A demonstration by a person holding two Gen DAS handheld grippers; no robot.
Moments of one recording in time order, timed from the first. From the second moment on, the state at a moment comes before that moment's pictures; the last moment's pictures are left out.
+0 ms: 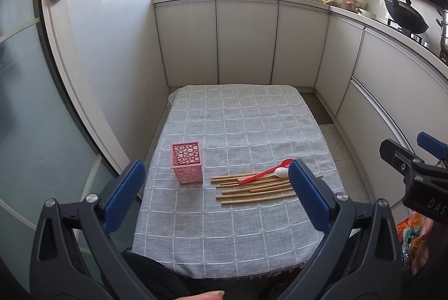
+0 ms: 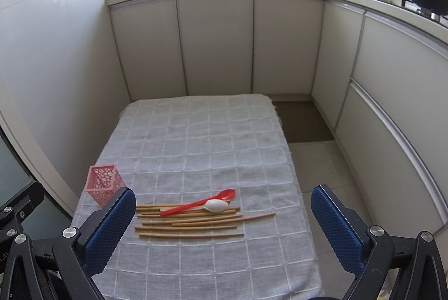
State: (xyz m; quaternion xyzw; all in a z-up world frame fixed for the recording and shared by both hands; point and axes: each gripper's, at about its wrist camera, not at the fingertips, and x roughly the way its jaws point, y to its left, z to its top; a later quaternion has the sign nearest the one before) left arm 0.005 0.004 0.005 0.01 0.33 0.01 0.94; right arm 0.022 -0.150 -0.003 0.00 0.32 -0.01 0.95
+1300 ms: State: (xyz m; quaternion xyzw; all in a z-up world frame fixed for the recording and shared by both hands) left arm 0.004 0.001 0.005 0.01 0.33 0.01 0.94; right arm 0.018 -0.148 -0.005 0.00 0.31 -0.01 0.95
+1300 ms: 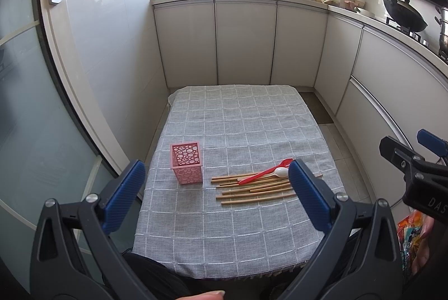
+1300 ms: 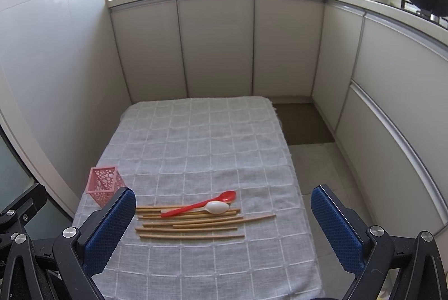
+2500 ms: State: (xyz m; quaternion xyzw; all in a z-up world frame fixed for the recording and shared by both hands) left arm 0.078 -0.037 -0.058 0.05 0.35 -0.08 0.93; right arm 0.067 -0.176 -0.045 -0.04 0.28 -0.08 0.95
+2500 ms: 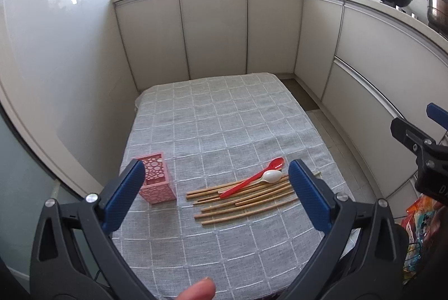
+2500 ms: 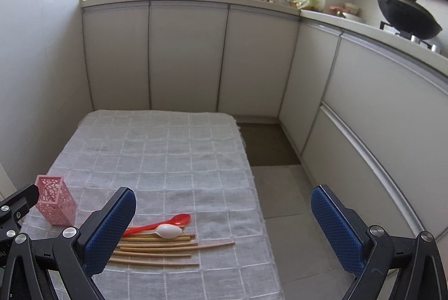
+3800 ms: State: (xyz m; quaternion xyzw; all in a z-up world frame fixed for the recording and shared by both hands) left arm 0.237 -0.161 -0.273 0.21 0.53 -0.32 0.75; right arm 0.191 -0.287 -0.235 0.14 0.51 -0.08 0.85
